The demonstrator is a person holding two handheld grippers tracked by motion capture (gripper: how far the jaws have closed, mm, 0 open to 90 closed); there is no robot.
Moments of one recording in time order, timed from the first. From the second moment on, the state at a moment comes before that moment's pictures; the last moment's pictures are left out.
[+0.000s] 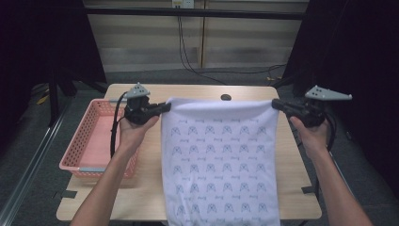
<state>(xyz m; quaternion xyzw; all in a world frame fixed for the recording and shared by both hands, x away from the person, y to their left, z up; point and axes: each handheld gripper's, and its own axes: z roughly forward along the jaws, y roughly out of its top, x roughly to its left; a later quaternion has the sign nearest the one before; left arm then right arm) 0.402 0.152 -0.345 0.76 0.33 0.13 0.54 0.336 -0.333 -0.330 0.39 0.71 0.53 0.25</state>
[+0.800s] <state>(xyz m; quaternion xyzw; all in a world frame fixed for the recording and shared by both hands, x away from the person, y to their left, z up) 0.415 0.114 -0.385 0.80 0.34 0.10 0.49 0.392 -0.337 -0.386 0.45 0.73 0.47 0.22</state>
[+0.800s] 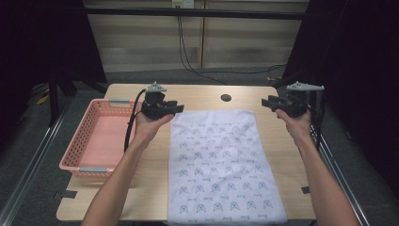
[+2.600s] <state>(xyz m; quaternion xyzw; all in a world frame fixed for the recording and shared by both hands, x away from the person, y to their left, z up) 0.234 0.141 -0.489 0.90 0.25 -0.03 0.37 0.190 -0.298 -0.487 0.35 0.87 0.33 0.04</state>
